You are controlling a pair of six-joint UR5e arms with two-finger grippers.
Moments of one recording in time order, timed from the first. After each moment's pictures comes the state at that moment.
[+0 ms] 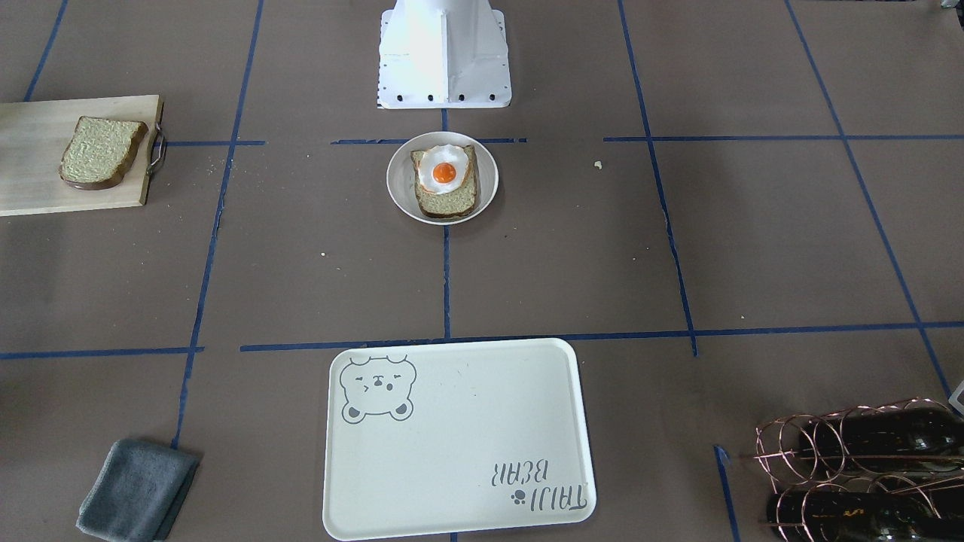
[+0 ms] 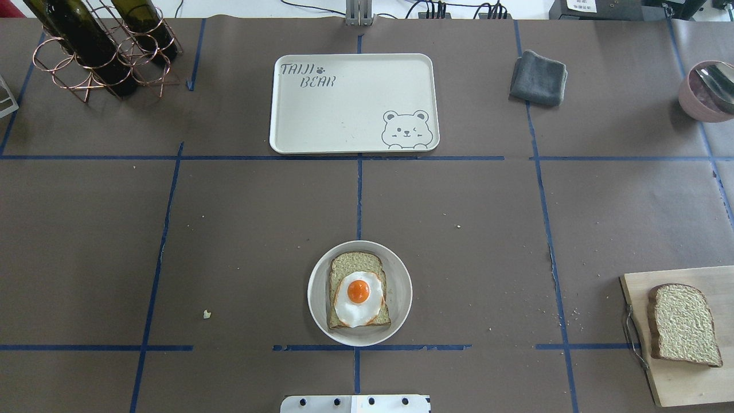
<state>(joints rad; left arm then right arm) -1.52 -1.59 -1.82 -1.57 -2.34 0.13 1.53 -1.54 1.70 -1.67 2.44 0.00</state>
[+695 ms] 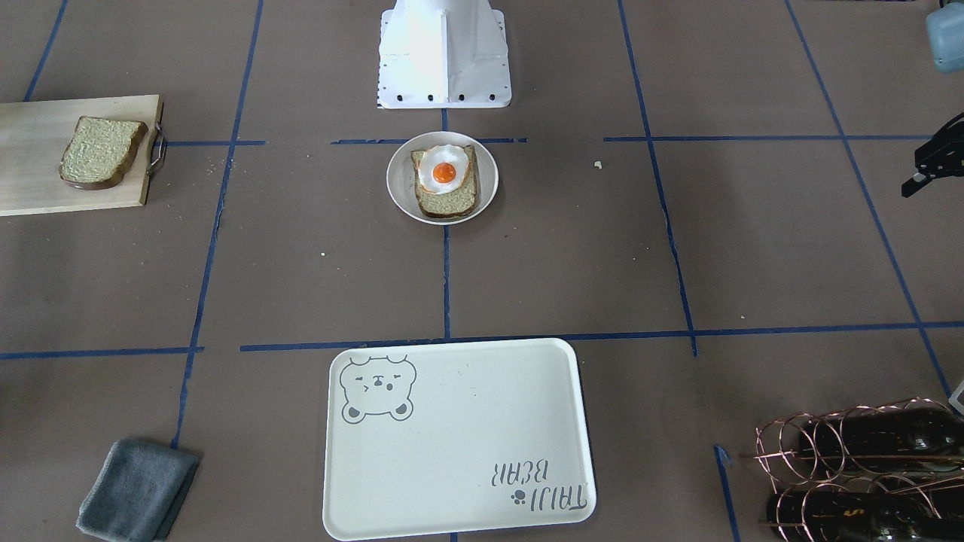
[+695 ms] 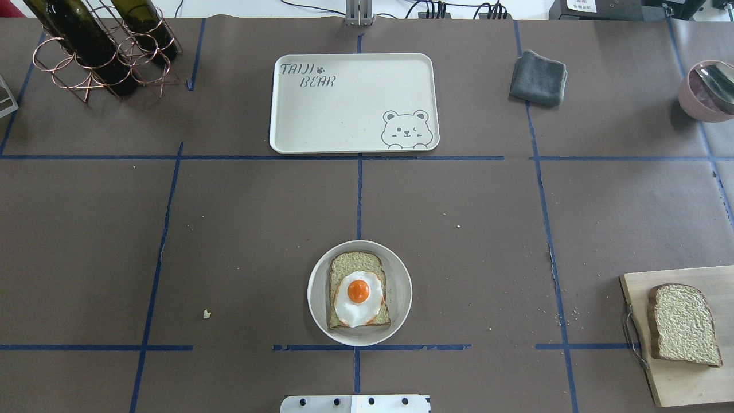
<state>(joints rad) -1.39 -1.65 -1.84 -1.59 -2.47 0.07 1.43 -1.70 1.81 -1.45 2.51 0.25</state>
